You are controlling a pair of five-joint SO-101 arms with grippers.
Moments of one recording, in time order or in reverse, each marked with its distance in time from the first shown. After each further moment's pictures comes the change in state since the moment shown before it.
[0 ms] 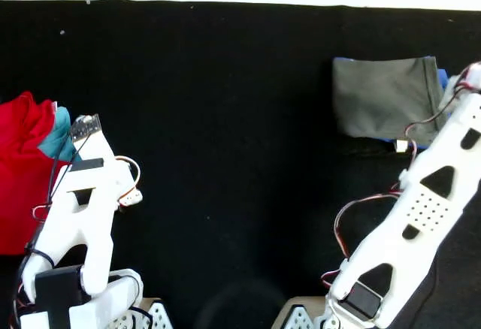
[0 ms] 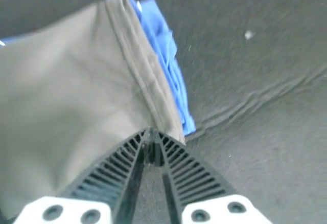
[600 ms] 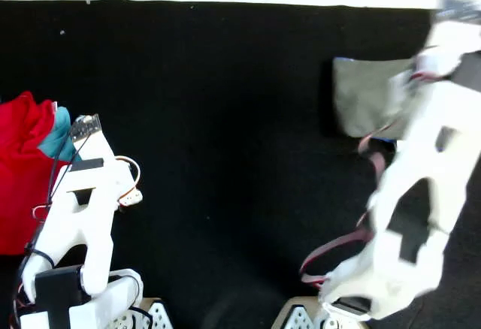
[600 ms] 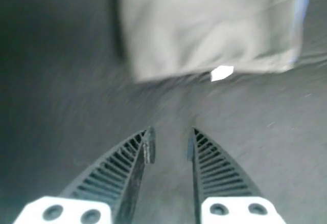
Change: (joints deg) left arm 0.0 0.0 0.0 0.0 0.0; right arm -19.0 -49.8 68.0 0.0 -0.1
